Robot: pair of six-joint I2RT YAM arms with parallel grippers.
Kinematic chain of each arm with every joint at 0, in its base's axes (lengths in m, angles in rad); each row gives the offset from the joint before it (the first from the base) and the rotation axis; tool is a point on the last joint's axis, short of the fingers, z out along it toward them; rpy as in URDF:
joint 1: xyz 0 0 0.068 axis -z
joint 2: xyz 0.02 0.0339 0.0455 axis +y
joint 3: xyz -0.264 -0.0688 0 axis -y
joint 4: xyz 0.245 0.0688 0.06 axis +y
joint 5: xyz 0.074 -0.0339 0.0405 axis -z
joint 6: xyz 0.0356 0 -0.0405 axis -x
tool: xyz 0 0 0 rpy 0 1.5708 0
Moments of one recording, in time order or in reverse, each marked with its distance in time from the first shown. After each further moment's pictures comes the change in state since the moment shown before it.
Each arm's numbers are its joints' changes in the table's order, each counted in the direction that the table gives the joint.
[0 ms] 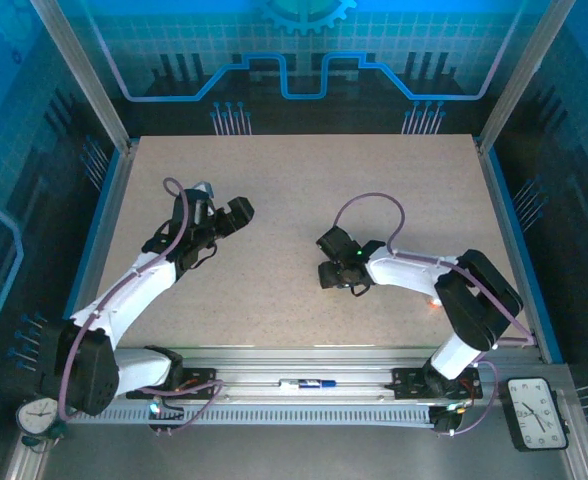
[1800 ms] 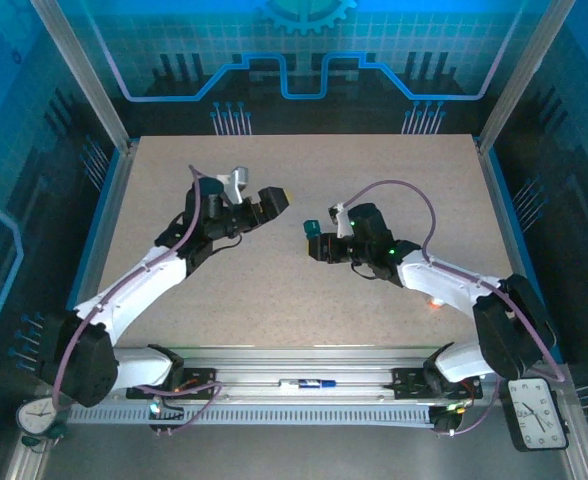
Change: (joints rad) left arm 0.139 0.057 0.091 -0.224 0.373 0.132; right arm 0.142 -0.217 -0.101 -0.466 -0.532 -0.011
